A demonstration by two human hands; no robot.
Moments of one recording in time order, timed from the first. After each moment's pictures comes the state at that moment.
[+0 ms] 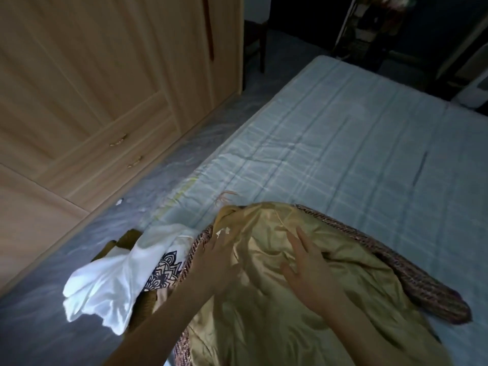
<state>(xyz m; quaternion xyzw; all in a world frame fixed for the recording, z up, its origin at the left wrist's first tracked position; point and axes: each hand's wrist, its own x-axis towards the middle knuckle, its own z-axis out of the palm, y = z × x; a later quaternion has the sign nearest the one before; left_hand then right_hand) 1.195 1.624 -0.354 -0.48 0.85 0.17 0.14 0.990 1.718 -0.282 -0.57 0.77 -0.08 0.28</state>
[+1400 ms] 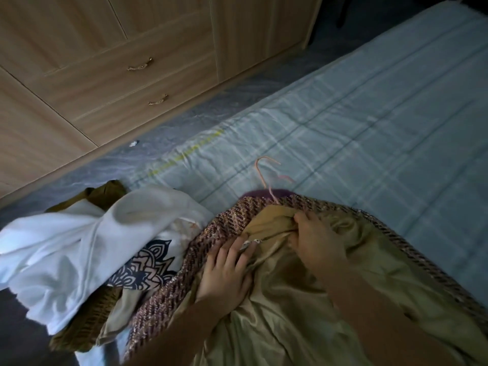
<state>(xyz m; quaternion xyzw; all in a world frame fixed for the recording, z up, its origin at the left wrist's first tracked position) 1.180 1.628 -0.586 -0.56 0.82 0.13 0.00 0.976 1.552 -0.504 -0.66 0.71 0.10 0.20</state>
